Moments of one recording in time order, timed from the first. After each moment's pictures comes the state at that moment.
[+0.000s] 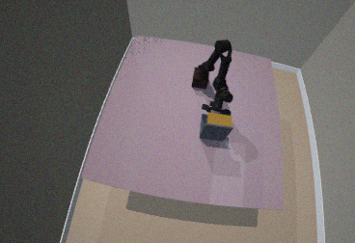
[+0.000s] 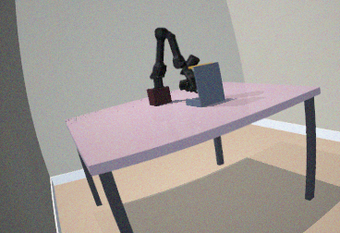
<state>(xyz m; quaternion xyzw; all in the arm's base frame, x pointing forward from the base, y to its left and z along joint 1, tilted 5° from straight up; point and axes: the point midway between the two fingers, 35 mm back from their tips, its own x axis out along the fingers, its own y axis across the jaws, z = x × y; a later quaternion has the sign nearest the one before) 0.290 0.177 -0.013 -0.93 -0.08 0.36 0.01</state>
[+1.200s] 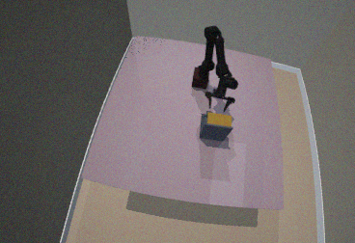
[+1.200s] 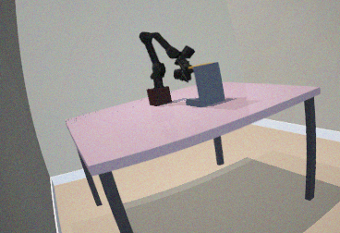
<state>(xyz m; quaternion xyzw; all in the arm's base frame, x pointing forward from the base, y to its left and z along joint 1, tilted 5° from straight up) 0.236 0.166 0.051 -0.93 -0.08 0.36 0.01</state>
